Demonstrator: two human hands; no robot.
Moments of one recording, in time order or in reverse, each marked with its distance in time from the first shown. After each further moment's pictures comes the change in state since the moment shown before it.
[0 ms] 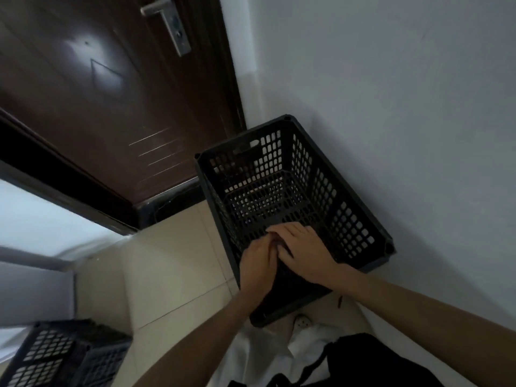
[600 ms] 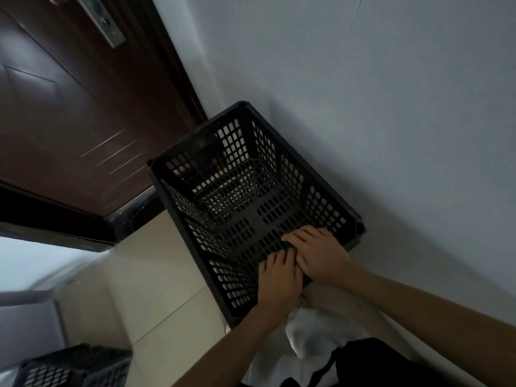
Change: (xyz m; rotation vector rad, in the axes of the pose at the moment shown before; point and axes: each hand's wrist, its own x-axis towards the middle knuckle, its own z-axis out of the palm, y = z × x) left_hand -0.029 0.042 0.072 0.341 -0.202 0.220; right_hand -0.060 0.072 0.009 -0.243 -0.077 0.085
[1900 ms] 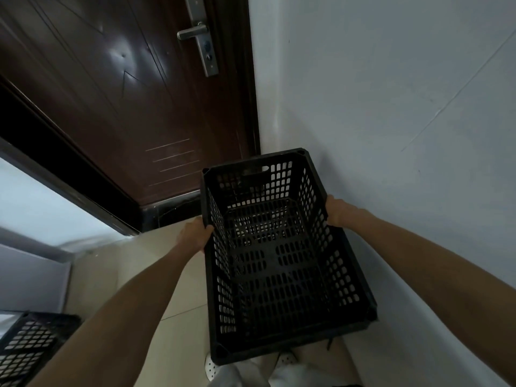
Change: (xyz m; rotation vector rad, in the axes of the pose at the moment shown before) left_hand 0.100 -0.219 -0.135 -0.253 -0.142 -0.833; right_hand 0.210 0.076 -0.112 0.126 -0.453 0.369
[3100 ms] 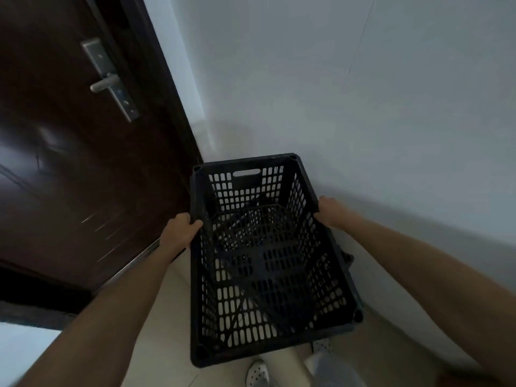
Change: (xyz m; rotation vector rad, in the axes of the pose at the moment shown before) left_hand 0.022 -0.042 -0.100 0.050 -0.097 0.482; right_hand -0.145 -0.097 0.097 0.314 0.319 0.391
